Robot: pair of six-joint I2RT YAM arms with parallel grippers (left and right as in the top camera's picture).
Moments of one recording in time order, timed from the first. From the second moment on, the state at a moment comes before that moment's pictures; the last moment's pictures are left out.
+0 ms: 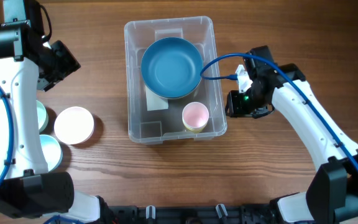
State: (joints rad) left arm 0.14 1.69 1.86 -1.44 -0.02 -0.49; right arm 0.25 1.62 1.22 -1.05 -0.26 0.18
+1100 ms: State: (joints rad) left arm 0.04 1.24 1.27 -1.41 0.00 -0.54; right arm 0.03 1.62 1.47 -1.05 0.08 0.17
